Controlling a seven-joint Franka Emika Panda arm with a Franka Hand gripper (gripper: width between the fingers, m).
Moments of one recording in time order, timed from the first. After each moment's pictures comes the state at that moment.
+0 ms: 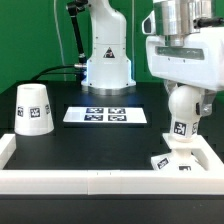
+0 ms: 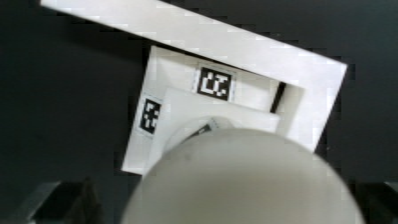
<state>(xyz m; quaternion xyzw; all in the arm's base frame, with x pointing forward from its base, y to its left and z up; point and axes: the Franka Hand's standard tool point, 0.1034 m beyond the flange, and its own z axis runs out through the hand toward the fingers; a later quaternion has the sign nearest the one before) 0.601 0.108 0.114 -0.82 0.56 0.01 0.07</state>
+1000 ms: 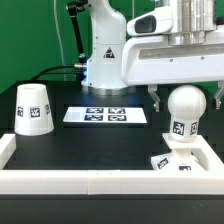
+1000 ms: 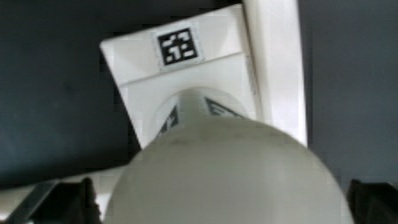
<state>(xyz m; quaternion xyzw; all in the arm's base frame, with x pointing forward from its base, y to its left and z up) 0.605 0.103 0.114 -1.00 0.02 -0.05 0.04</state>
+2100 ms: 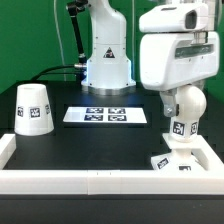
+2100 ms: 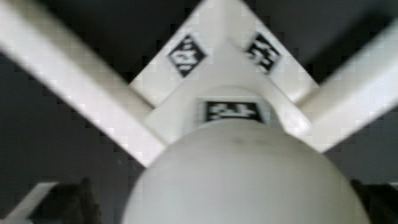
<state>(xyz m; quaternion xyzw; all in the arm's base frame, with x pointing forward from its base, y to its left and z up) 0.608 0.097 0.113 -0.86 -0.51 -0.05 -0.02</state>
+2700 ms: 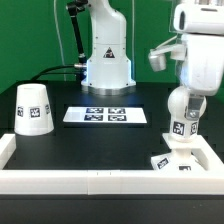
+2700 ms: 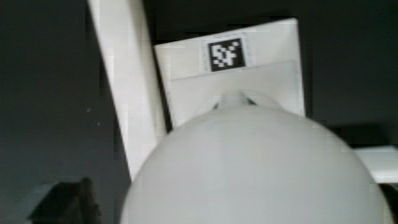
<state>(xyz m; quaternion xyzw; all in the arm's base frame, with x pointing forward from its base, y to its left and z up) 0.614 0.104 0.112 -0.73 -0.68 -0.01 -0.06</state>
